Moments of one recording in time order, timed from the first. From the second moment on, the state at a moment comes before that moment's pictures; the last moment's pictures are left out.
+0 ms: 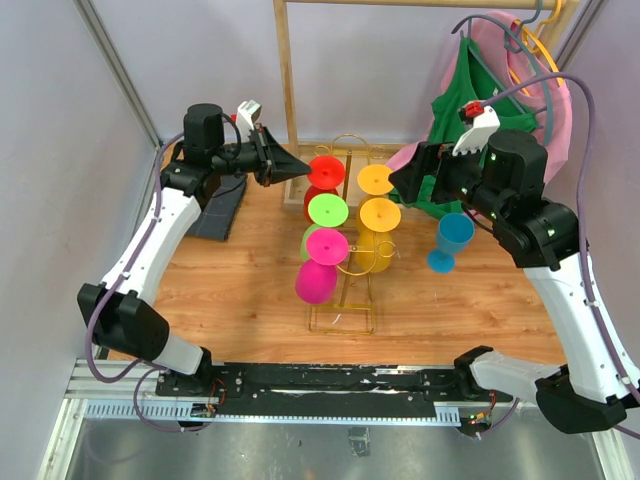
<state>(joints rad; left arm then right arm) -0.27 1.47 1.50 -0.36 0.88 -1.03 0.46 1.13 1.63 -0.77 -0.07 0.29</state>
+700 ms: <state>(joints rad) -0.21 1.41 1.49 -0.40 0.88 -1.04 0.46 1.13 1.62 -0.77 -0.07 0.29</state>
